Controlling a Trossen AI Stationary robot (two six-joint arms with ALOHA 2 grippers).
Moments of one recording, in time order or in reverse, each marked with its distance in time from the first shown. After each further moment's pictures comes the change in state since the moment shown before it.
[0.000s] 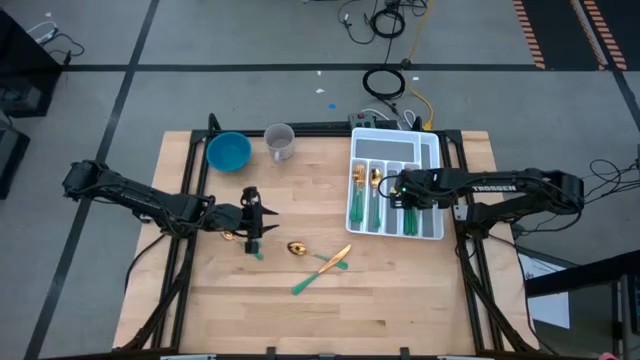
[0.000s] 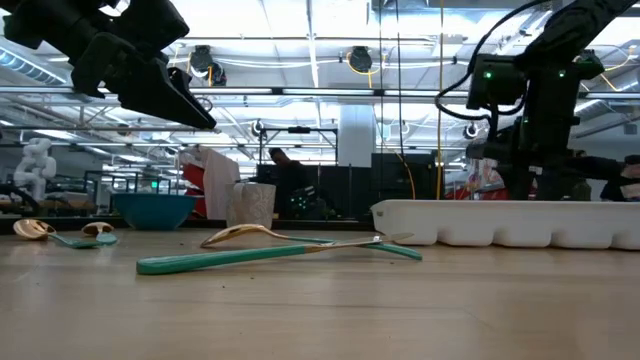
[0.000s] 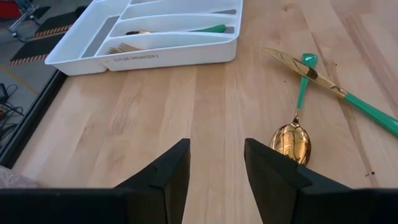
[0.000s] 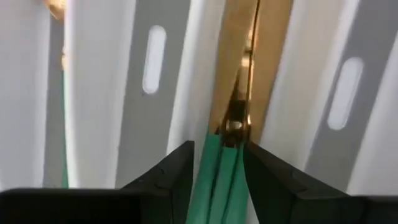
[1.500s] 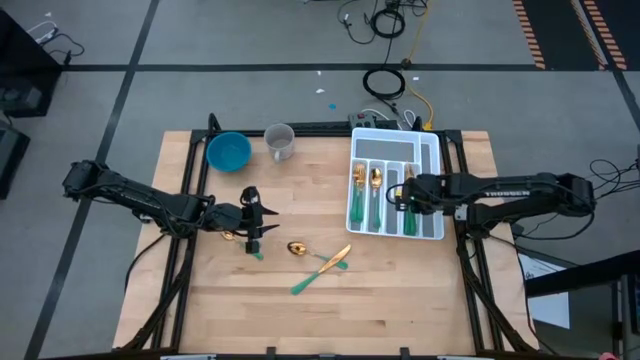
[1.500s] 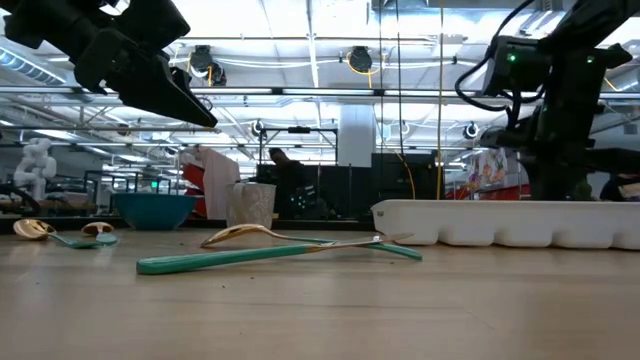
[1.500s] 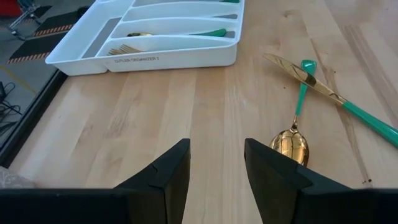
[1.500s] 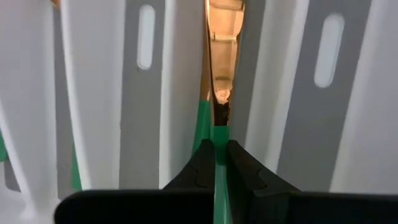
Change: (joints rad) left arm 0.000 0.000 0.000 0.013 0.001 -0.021; right arm 0.096 -0.121 -0.031 -0.081 0.012 0.175
